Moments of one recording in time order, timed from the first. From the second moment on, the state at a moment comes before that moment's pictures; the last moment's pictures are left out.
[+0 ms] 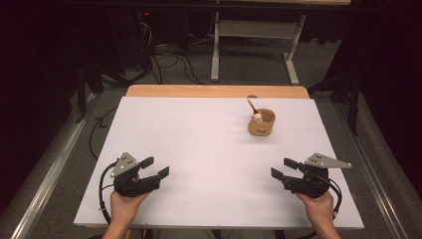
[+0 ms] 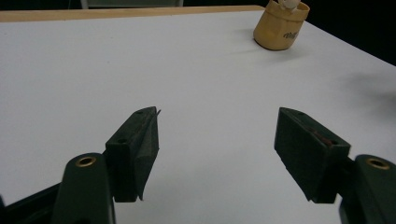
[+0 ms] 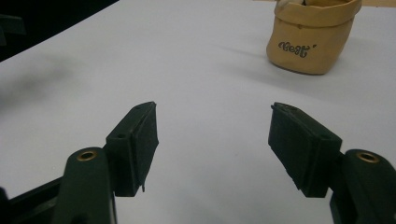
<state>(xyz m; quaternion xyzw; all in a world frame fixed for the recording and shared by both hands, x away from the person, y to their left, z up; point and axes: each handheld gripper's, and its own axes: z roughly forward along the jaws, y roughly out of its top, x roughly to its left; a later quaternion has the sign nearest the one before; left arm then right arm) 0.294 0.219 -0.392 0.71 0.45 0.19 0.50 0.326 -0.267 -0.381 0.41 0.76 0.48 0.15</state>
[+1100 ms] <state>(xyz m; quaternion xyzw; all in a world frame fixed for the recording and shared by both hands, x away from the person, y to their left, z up) 0.294 0.218 -0.393 0.71 0.45 0.19 0.50 0.325 -0.272 -0.398 0.41 0.76 0.46 0.19</state>
